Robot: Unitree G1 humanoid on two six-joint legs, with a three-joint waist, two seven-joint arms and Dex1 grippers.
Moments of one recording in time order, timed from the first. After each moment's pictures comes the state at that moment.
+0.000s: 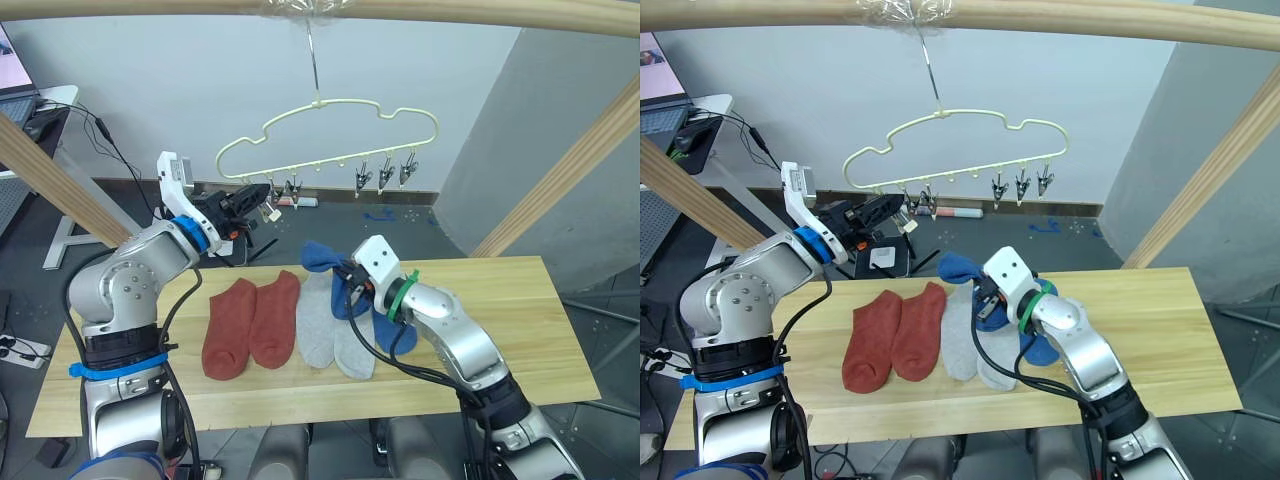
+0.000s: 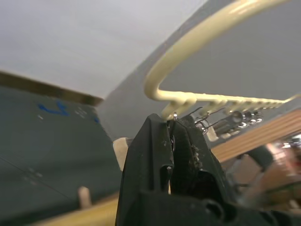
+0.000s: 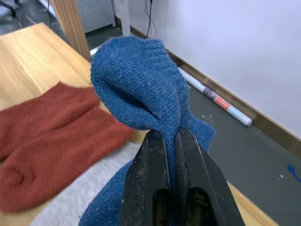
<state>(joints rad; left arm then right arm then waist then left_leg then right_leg) -0.61 0.46 0.38 -0.06 -0.82 1.00 -0.42 -0.43 -0.15 0.35 -0.13 0.03 0.47 0.46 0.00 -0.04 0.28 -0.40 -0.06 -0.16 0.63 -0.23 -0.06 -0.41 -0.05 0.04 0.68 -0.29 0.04</state>
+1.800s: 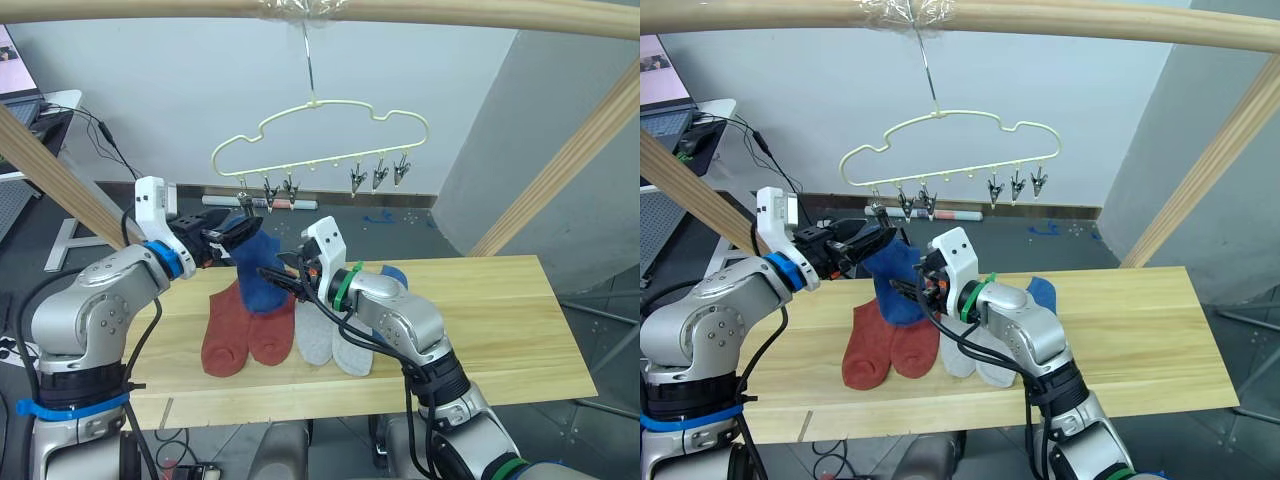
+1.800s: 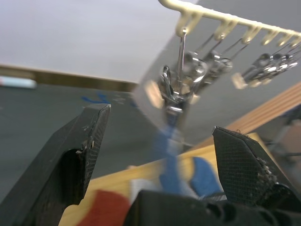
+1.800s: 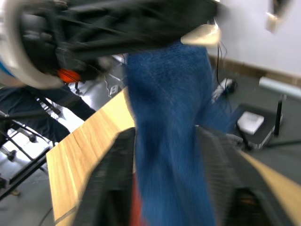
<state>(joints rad) -0.37 0.64 0.28 -0.23 -0.67 0.83 -0.48 -0.54 0.10 0.30 0.00 0.26 0.69 0.48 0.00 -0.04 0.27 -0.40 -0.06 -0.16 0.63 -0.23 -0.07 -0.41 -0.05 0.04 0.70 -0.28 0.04</state>
